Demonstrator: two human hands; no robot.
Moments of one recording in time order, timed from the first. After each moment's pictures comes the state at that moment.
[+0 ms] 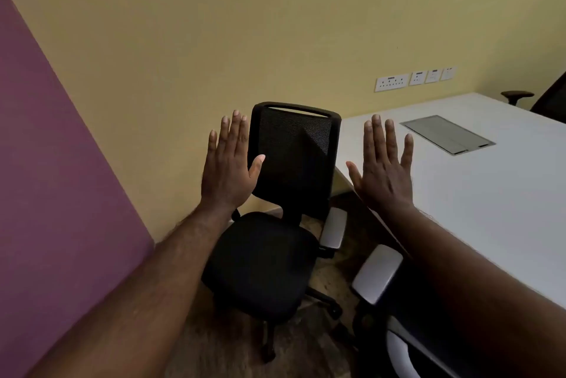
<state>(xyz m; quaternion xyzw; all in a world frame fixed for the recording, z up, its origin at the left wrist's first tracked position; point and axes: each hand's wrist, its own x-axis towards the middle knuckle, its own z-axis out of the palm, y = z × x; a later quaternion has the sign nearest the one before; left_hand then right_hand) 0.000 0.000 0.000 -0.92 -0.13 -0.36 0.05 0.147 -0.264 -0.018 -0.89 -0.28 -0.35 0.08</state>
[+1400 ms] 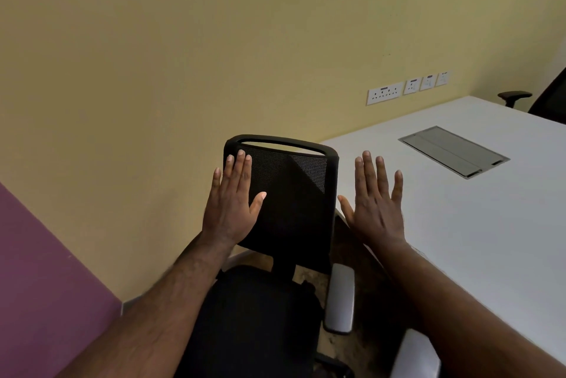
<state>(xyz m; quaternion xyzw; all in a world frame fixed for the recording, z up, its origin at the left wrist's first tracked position) 0.238 0.101 -0.043 -0.96 -0.10 -0.27 0.04 0.352 -0.165 -0.063 -0.94 -0.23 -0.25 0.07</state>
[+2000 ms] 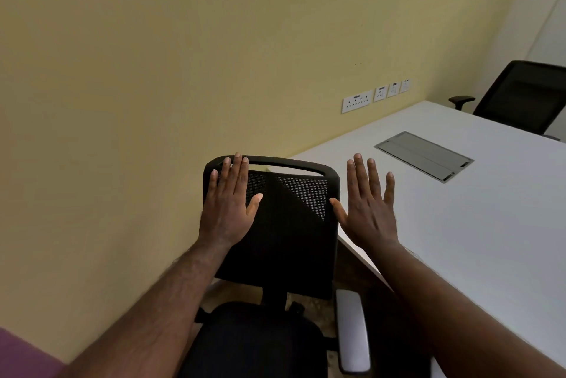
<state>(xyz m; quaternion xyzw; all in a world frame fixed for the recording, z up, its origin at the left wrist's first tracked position) 0.347 0.195 -0.045 -0.97 -0.03 -0.26 -0.01 0.410 -0.083 -0.055 -0.95 -0.16 -0.25 0.02</state>
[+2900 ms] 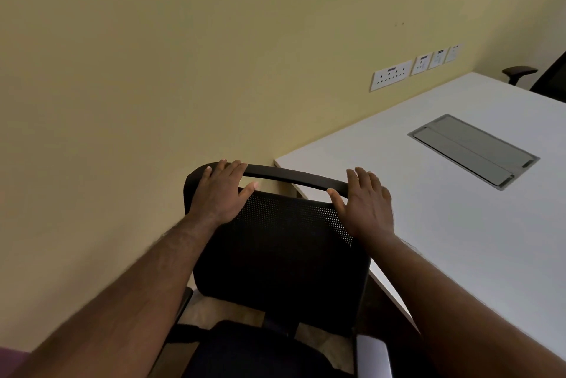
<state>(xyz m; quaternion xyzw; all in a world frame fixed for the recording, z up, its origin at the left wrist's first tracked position) 0.551 0.282 -0.099 -0.99 -0.07 -0.08 -0.06 0.607 -0.006 -0.120 -0.98 -0.14 -0.11 0.12</state>
